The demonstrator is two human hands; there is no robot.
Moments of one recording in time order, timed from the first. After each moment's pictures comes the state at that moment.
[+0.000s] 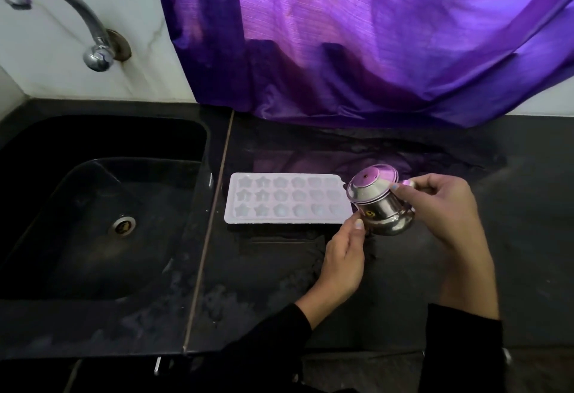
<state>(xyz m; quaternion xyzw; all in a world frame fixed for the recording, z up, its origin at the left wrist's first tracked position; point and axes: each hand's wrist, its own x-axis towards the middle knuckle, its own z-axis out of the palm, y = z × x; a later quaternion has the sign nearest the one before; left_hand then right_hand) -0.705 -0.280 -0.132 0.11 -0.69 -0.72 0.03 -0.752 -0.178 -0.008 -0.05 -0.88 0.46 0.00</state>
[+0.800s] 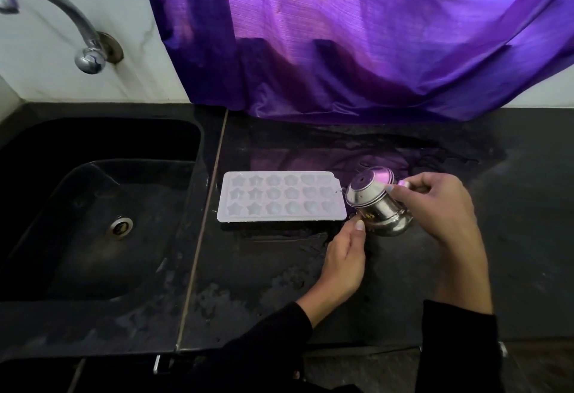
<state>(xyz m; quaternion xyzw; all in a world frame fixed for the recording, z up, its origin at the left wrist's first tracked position) -0.707 -0.266 -0.139 0.11 -0.70 -0.71 0.00 -0.758 -0.165 -0.014 -0.06 -0.92 0.40 -0.01</state>
